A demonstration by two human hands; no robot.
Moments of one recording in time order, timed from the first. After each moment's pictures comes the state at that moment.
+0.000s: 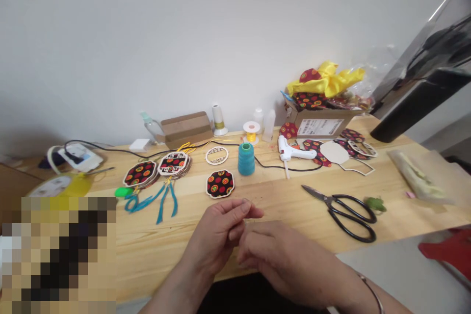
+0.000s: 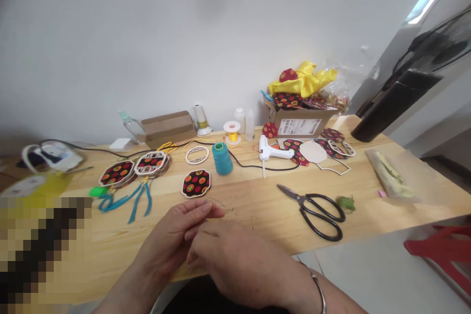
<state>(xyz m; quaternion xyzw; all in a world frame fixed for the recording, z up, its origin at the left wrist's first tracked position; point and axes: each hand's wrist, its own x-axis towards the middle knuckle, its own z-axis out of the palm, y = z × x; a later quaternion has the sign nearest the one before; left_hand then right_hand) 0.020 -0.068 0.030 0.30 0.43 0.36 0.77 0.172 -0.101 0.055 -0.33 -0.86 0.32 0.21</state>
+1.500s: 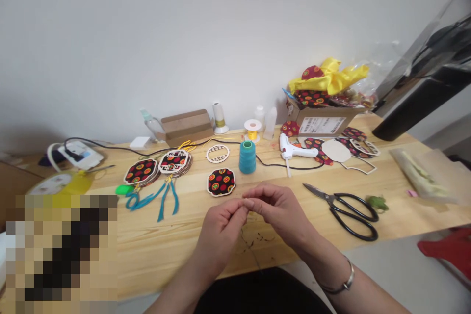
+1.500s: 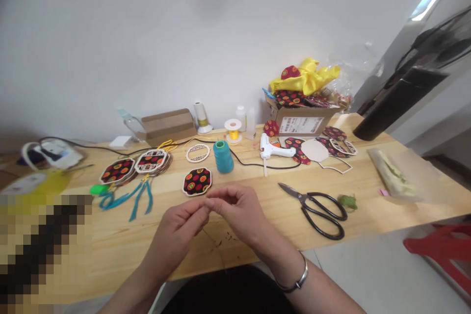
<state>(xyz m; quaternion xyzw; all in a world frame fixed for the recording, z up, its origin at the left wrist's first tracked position) 0.017 -0.074 0.034 0.58 0.52 0.37 0.51 0.158 -0.065 0.022 -0.46 -0.45 0.60 0.48</state>
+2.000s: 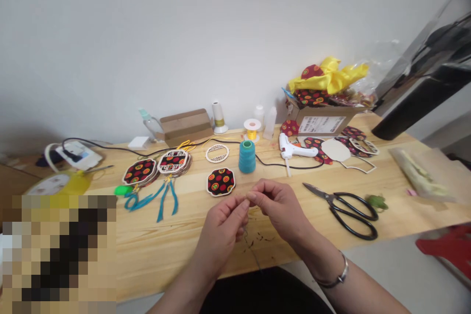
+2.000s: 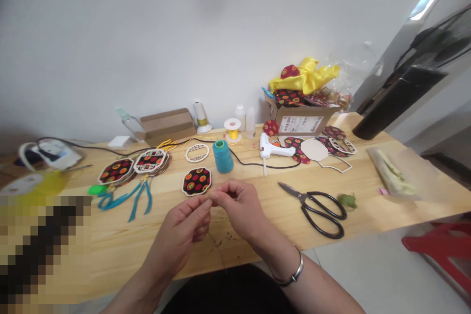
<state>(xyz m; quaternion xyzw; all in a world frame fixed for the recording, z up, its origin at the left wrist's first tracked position) 0.021 -0.074 0.016 0.40 0.48 0.39 0.68 0.156 -0.061 0.023 -0.47 -0.44 0.57 0.51</state>
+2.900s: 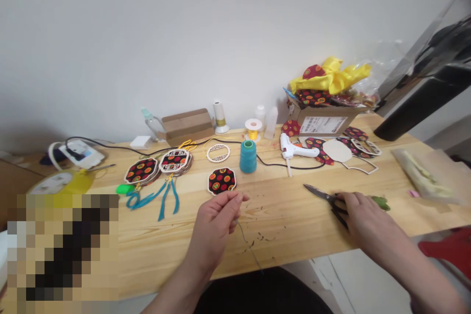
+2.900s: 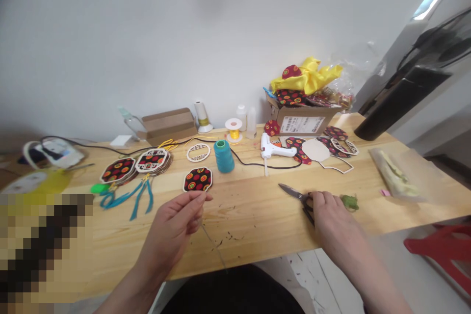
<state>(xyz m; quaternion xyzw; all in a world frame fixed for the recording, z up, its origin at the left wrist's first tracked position) 0.014 -0.069 0.019 0.39 0.52 0.43 0.63 0.317 -0.119 -0.026 -0.71 -0.71 -0.05 0.04</state>
